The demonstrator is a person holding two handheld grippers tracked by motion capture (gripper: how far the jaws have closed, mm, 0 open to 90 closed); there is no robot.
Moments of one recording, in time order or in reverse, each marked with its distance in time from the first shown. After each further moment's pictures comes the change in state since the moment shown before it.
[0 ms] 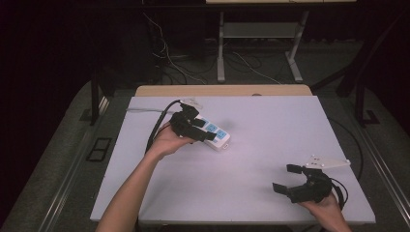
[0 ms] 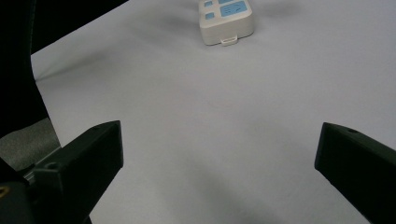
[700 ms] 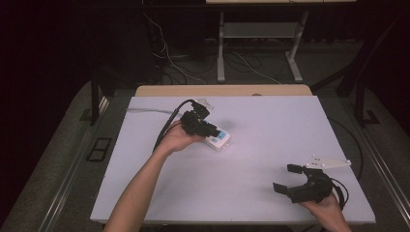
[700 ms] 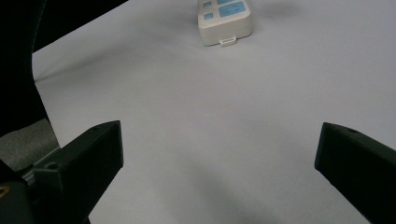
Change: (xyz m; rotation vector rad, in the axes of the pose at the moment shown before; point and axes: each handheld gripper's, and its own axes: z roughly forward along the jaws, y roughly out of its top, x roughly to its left) left arm 0.005 0.010 0.034 0.089 0.001 0.030; right arm -0.001 0.000 -0.001 -0.003 -0.002 -0.003
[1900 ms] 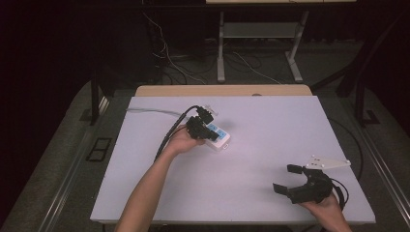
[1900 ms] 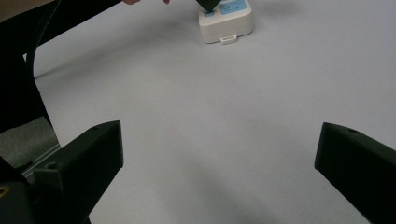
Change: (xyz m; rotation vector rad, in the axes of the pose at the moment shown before) left arm 0.018 -0.014 0.044 0.092 0.022 -0.029; right arm 0.000 0.000 0.000 0.009 -0.001 -0.005
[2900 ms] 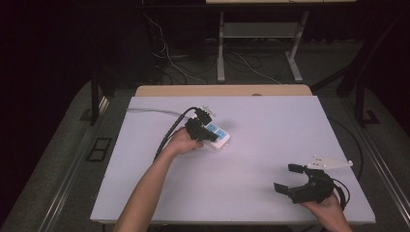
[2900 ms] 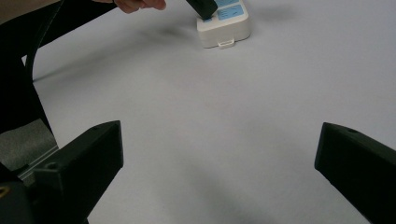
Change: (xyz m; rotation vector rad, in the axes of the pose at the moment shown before) left arm 0.003 -0.005 0.000 -0.014 -0.018 -0.023; right arm 0.000 0.001 -0.003 -0.015 -0.008 -0.007
